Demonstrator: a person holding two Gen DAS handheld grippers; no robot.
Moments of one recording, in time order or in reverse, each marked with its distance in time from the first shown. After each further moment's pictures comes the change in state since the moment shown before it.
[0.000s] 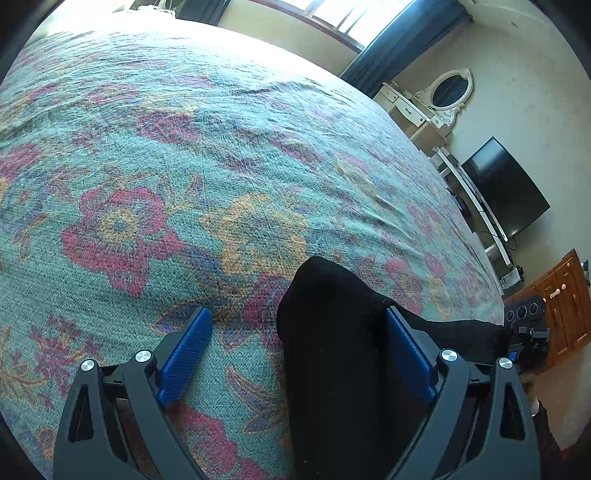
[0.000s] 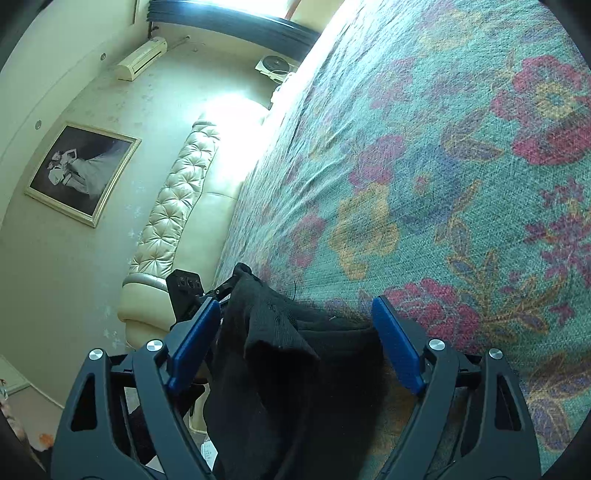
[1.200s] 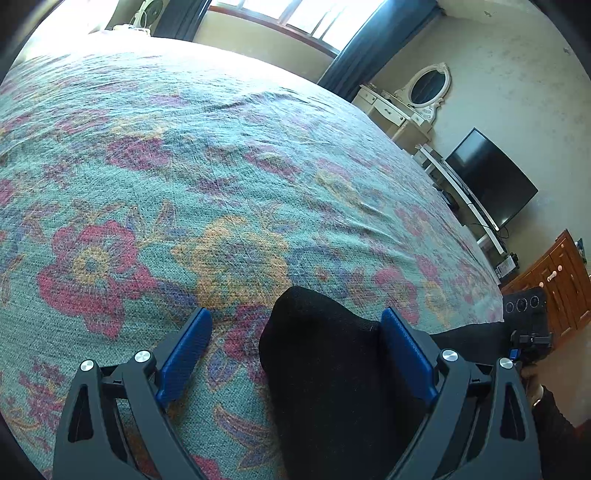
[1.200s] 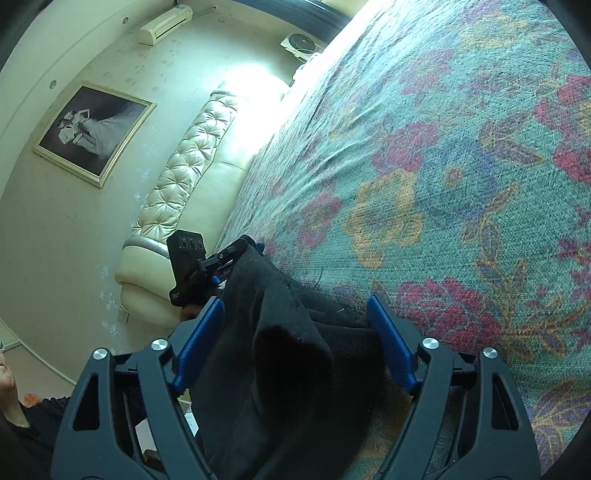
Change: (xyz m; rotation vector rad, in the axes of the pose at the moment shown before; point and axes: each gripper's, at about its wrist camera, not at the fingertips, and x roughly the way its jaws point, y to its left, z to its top) left arm 0.009 -0.008 0.008 0.092 -0.040 -0.037; right arm 0.009 0.008 -0.008 -0.107 0.081 0.003
